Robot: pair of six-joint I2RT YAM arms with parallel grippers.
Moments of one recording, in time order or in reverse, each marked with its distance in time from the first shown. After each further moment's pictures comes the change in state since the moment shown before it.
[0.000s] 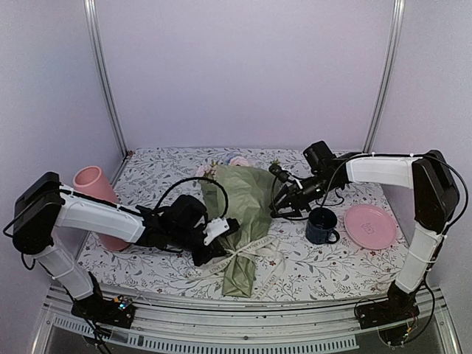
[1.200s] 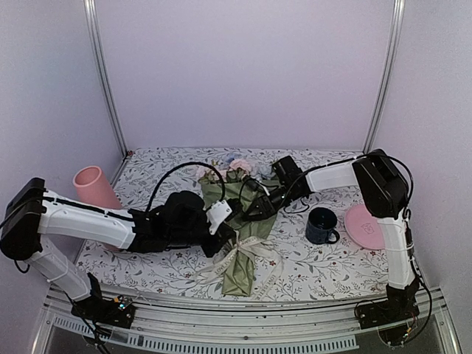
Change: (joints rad) left arm -0.101 -0.093 -0.010 0.203 -0.236 -0.132; right arm 0.079 0.445 0.266 0.252 -0.006 0.400
